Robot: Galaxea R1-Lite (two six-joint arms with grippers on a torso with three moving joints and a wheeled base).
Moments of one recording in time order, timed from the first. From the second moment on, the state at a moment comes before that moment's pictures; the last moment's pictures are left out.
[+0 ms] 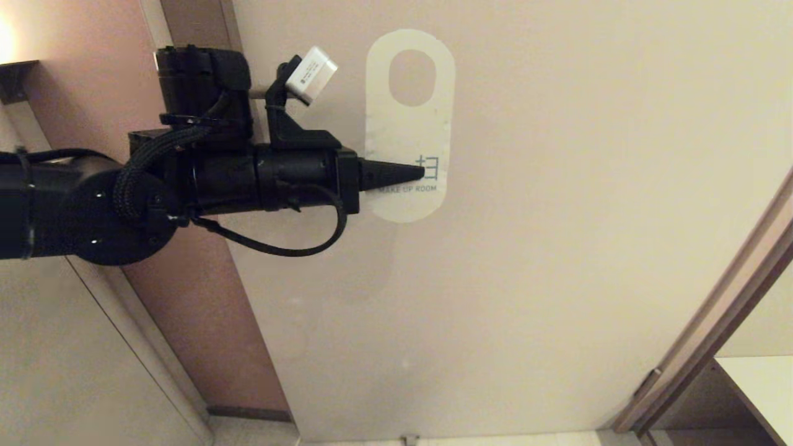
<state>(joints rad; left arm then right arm) -0.51 1.76 -1.31 -0.36 -0.76 -0.12 -0.01 0.00 -0.03 0.02 0.02 -0.06</state>
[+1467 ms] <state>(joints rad) -0.73 1.83 -1.45 -0.36 -0.77 -0.12 0.21 0.95 -0.63 -0.19 0.88 0.02</state>
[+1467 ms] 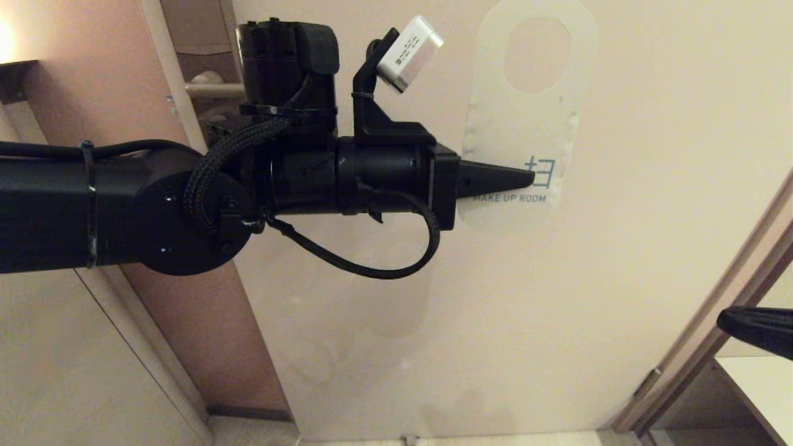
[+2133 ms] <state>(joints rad) -0.77 1.81 -1.44 -0.36 -0.77 -0.16 0.37 1.23 -0.60 -0.65 0.93 0.30</state>
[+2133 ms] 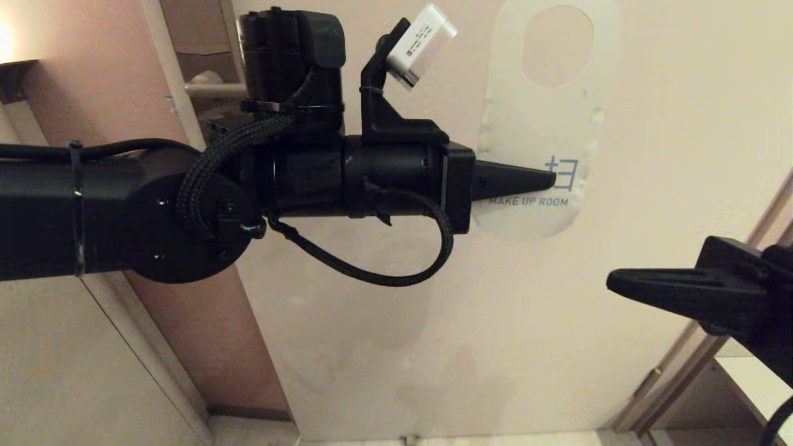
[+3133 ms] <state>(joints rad) -0.79 1.81 -1.44 -0.38 -0.77 -0.23 0.47 1.41 -0.62 -0.77 0.93 0.33</state>
